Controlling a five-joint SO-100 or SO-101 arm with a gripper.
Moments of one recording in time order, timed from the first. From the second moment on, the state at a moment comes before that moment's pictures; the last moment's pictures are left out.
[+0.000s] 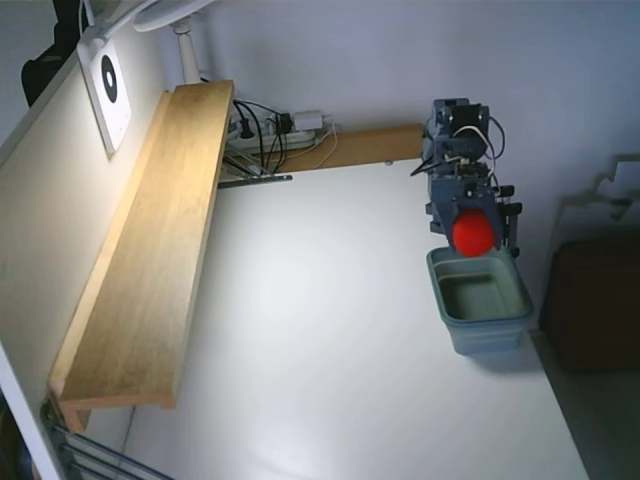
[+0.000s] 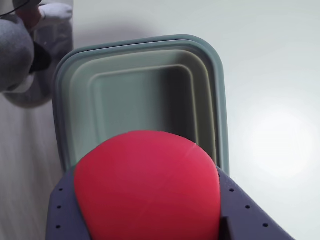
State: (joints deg) arm -56.9 65.4 30.8 97.6 -90.2
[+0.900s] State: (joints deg) arm -56.1 65.4 30.8 97.6 -90.1
